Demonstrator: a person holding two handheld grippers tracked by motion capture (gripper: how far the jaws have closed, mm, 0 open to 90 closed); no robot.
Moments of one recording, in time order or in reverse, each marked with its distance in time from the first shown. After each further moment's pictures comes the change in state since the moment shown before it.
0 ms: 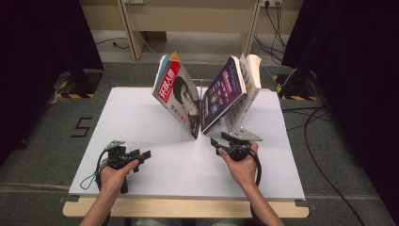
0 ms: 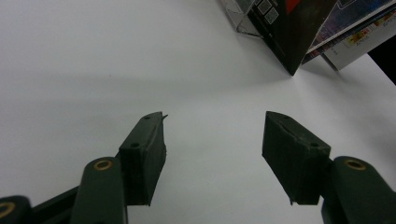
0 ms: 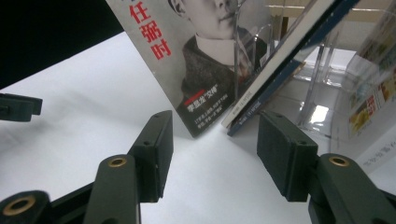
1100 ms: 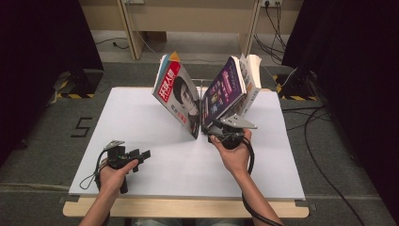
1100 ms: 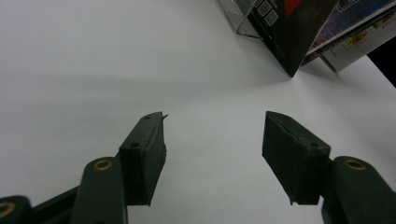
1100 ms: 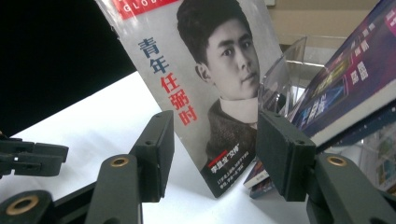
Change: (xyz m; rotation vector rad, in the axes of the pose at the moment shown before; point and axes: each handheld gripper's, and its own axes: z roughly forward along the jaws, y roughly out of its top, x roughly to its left) left arm 0.001 0.001 -0.002 -0.005 0.001 -0.003; right arm 0.017 0.046 0.009 -0.088 0.047 -0.008
